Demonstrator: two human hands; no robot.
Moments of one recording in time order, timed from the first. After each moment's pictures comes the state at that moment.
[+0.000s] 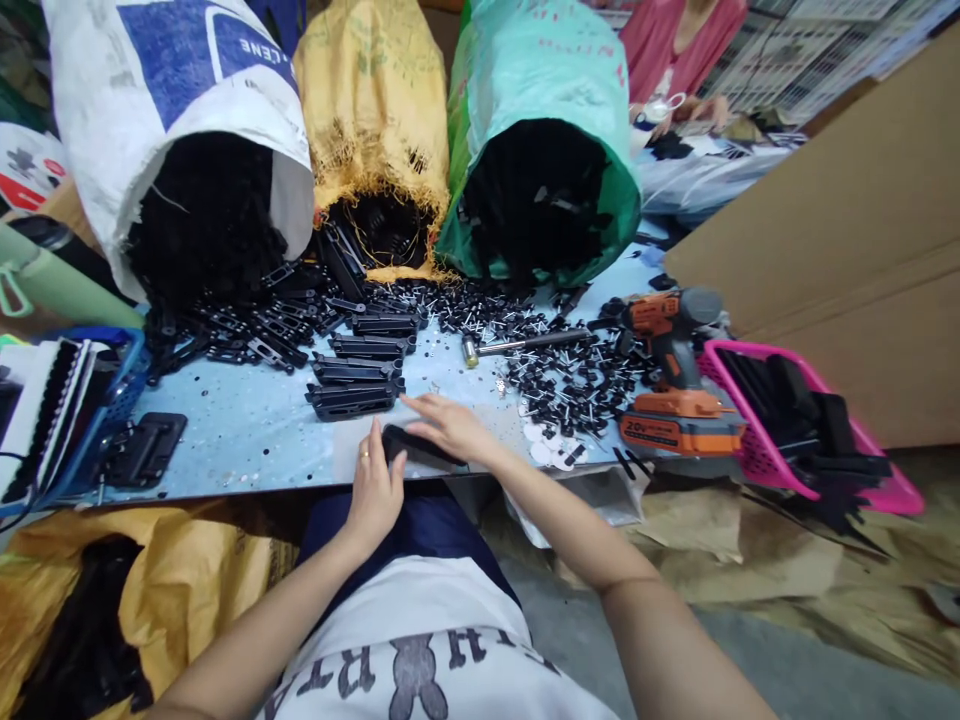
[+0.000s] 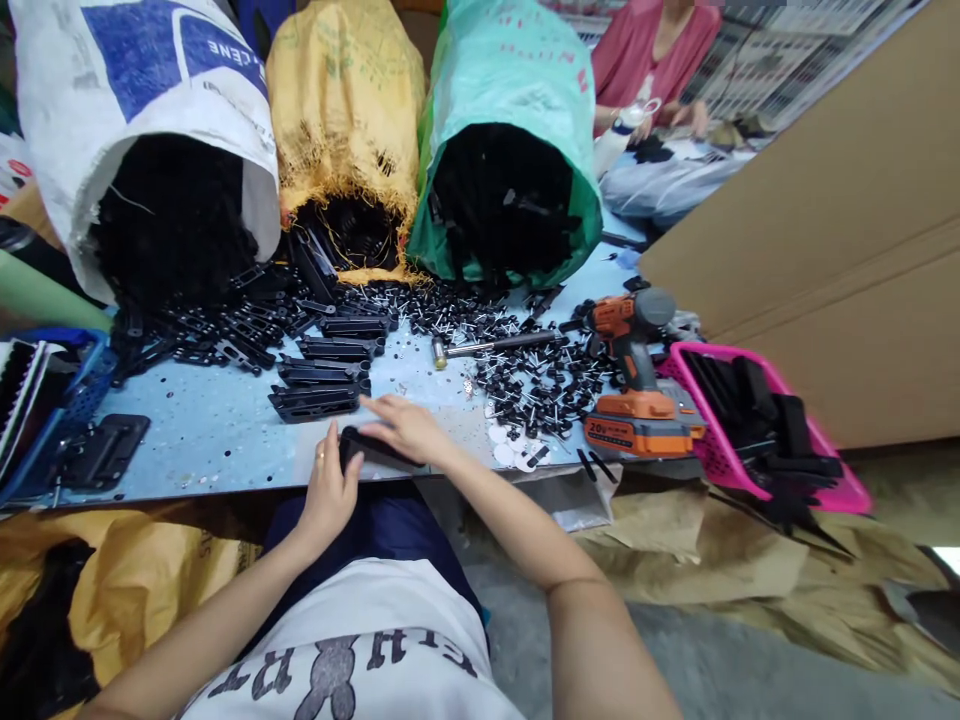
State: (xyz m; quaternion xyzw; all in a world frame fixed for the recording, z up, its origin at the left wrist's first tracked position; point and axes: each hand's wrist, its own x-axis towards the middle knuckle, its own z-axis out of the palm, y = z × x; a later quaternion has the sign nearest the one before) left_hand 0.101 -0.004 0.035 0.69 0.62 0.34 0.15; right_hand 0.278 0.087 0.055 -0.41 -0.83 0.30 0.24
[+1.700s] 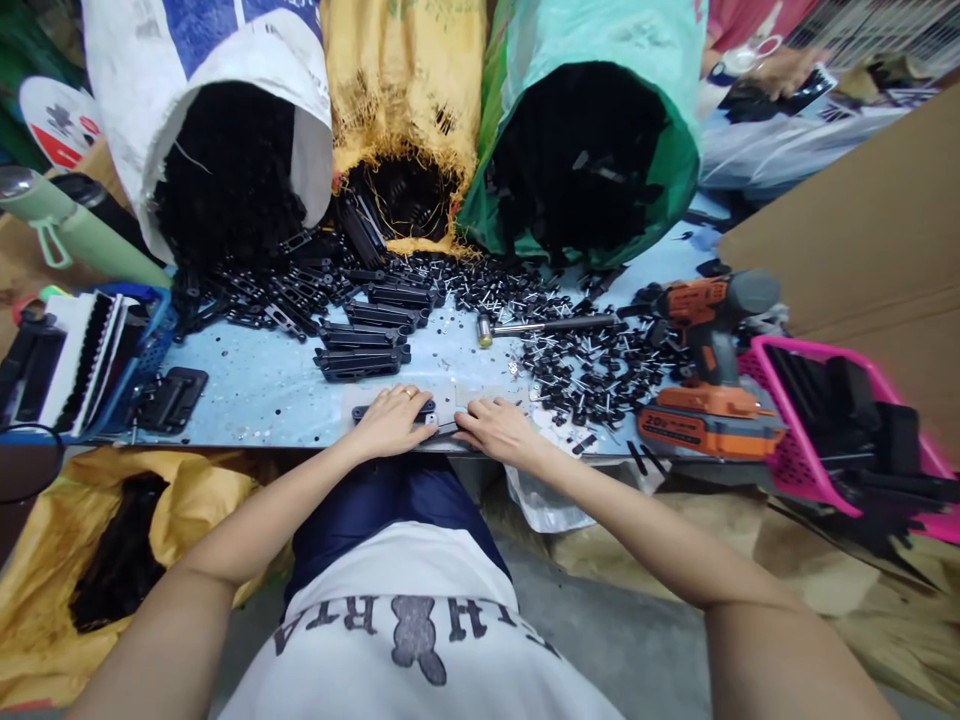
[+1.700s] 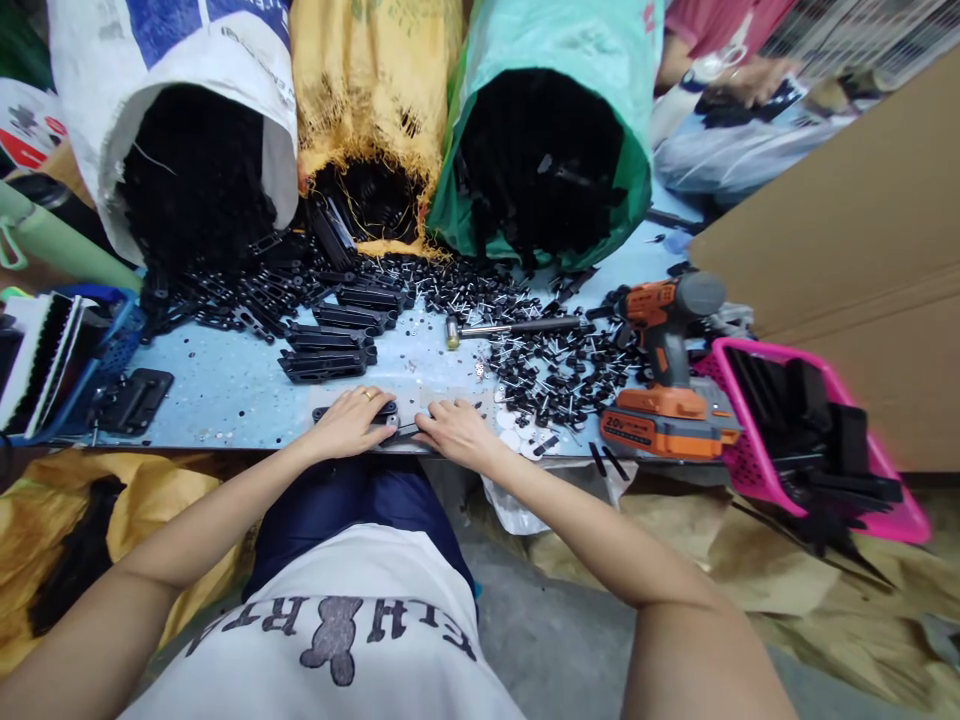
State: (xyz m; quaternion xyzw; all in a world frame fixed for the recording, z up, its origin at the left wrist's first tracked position) left_hand 0.105 0.047 0.059 0.86 0.47 0.05 0.19; right_hand 0.331 0.050 0.057 -0.35 -0.93 0.00 -0.08
